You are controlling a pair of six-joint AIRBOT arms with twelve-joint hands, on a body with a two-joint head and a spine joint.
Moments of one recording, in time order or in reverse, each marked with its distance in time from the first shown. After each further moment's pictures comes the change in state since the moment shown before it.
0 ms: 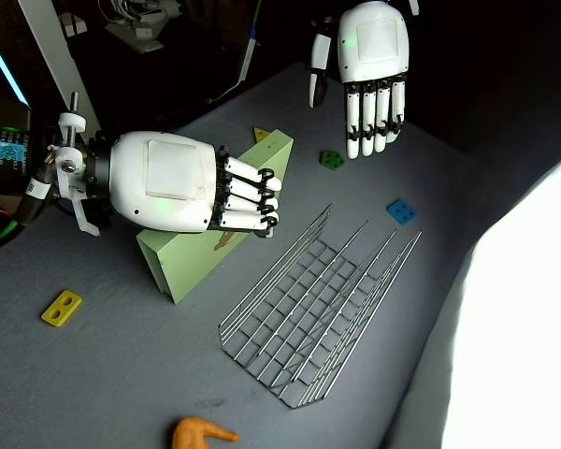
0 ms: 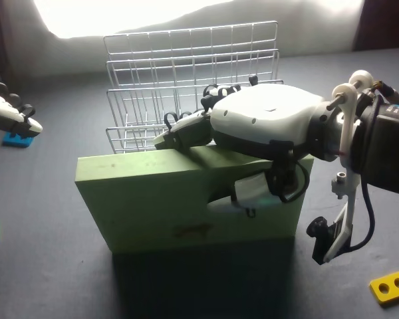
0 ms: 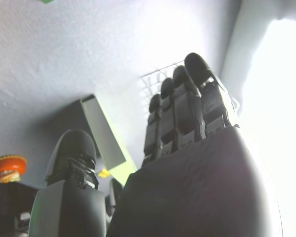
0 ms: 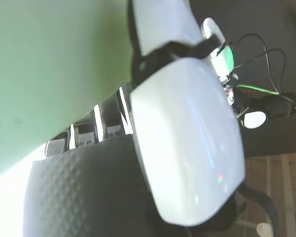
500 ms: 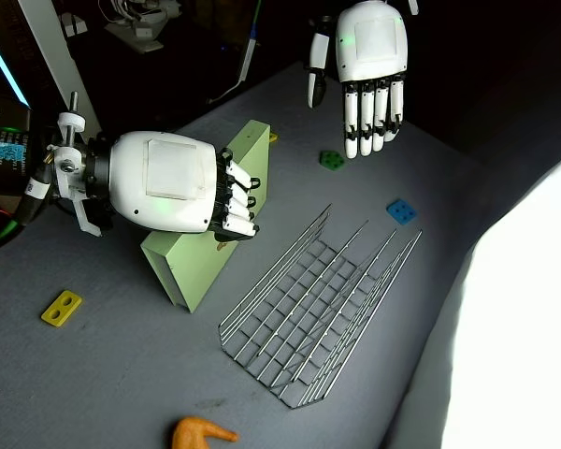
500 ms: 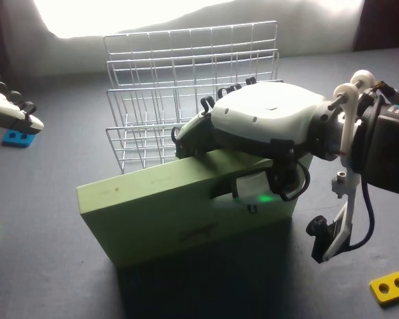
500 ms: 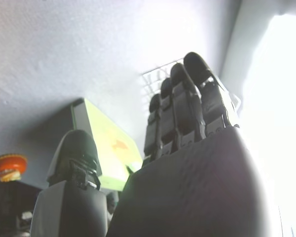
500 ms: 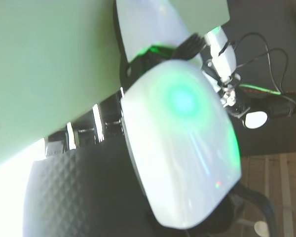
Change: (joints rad) left arm -0.010 0.000 -0.002 0.000 0.001 0.001; right arm -0.006 0.000 0.000 0.002 0.020 -0.006
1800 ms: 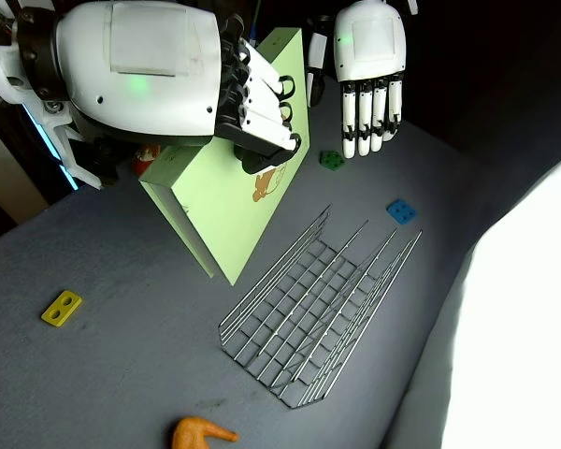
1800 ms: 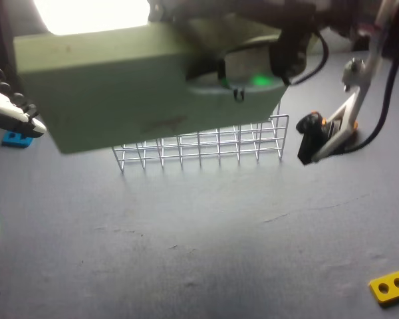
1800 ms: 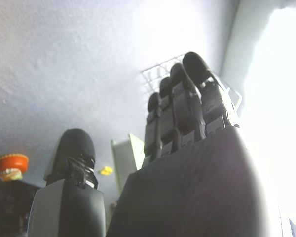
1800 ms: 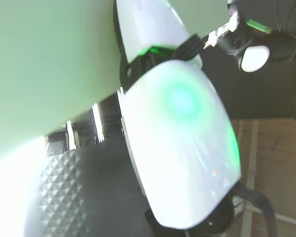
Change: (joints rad) left arm -0.003 0.000 -0.011 0.000 -0.002 0.007; right arm 0.283 0.077 -0.034 0.002 -0.003 -0.033
